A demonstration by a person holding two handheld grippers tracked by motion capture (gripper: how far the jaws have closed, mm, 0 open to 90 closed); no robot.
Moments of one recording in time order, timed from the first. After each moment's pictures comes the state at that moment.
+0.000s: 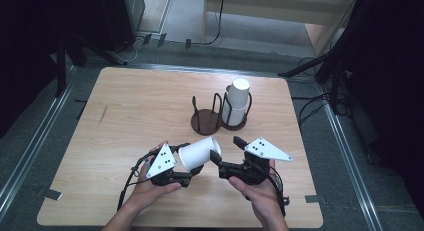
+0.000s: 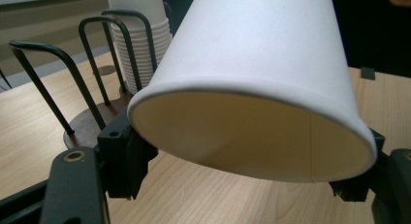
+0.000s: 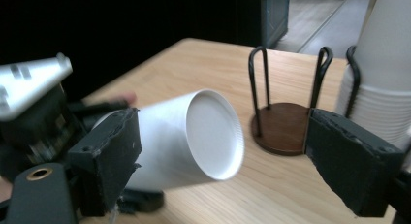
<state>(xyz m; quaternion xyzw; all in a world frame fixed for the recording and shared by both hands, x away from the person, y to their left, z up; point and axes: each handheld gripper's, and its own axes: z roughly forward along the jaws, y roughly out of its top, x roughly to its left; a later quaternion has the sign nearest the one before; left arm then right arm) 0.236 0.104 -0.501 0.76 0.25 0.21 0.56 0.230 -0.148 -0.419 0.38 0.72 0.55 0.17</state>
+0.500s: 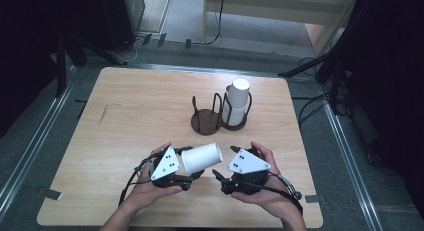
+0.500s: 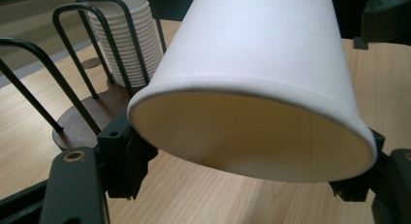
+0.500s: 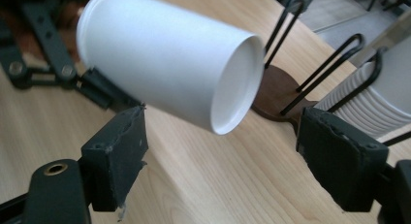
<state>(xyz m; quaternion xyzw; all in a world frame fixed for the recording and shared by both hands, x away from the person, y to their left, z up) 0.235 0.100 -0.504 0.79 0.21 0.21 0.54 0.221 -0.145 -0.429 0.22 0.86 0.39 0.25</state>
